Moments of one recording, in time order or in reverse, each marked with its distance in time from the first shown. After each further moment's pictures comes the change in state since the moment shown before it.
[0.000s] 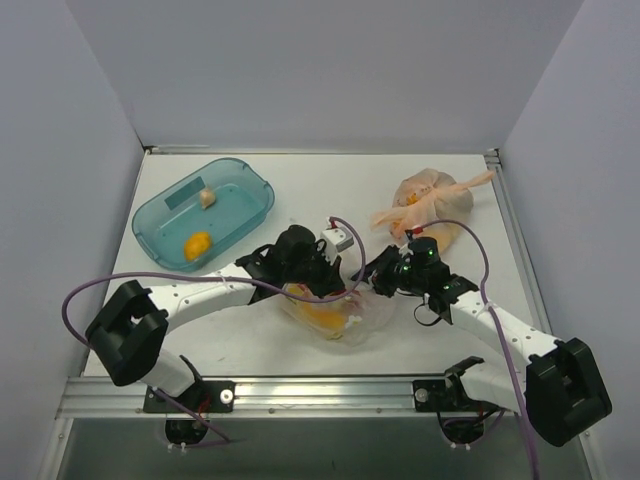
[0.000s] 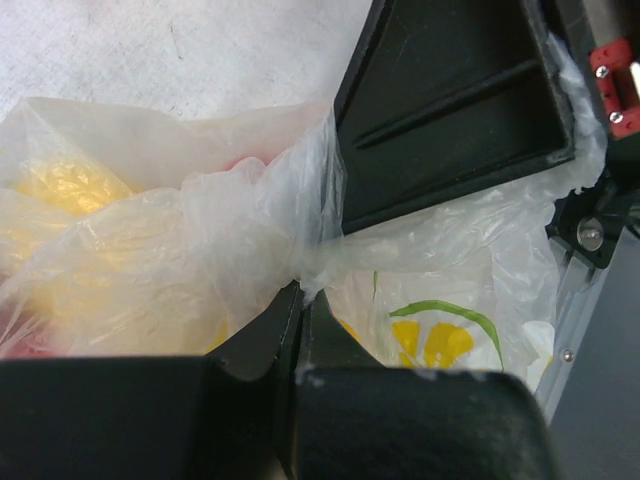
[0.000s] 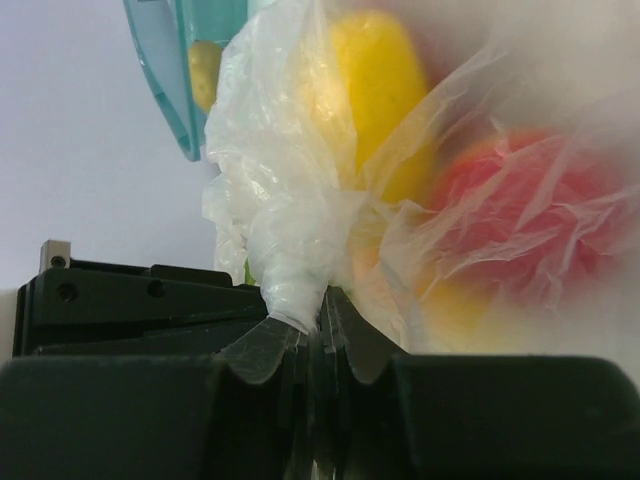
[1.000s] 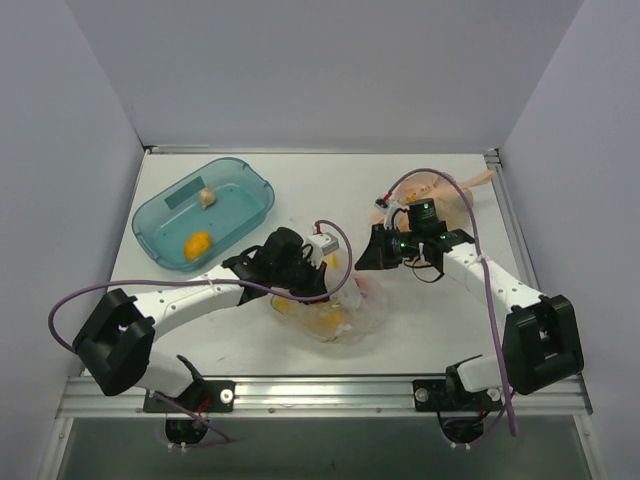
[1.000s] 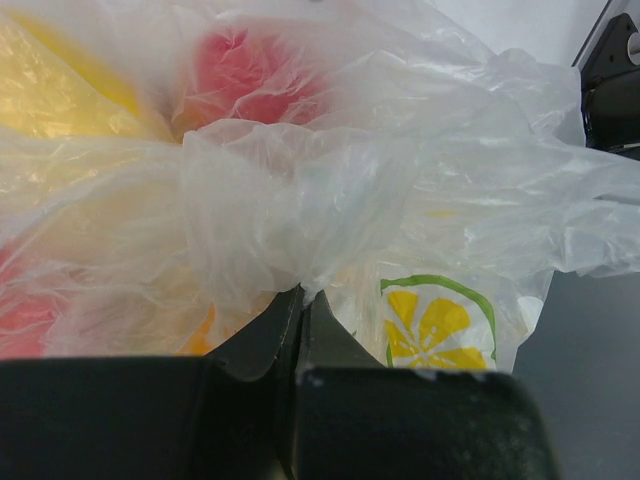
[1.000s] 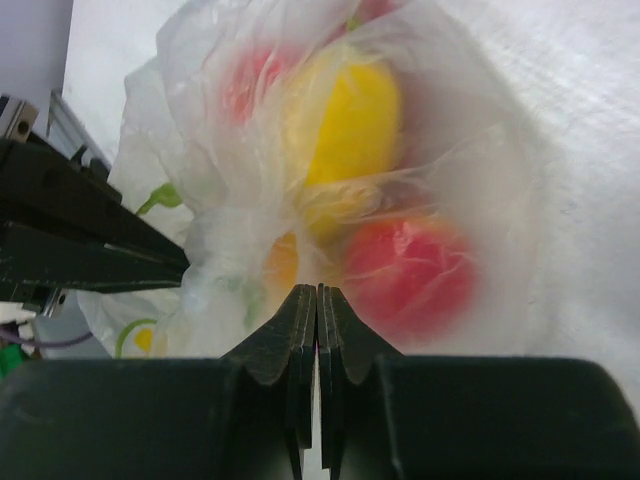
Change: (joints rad) left arm 0.064 -0.090 -0.058 -0.146 0.079 -0.077; right arm -0.132 0.261 0.399 -0.369 -0.254 -0.978
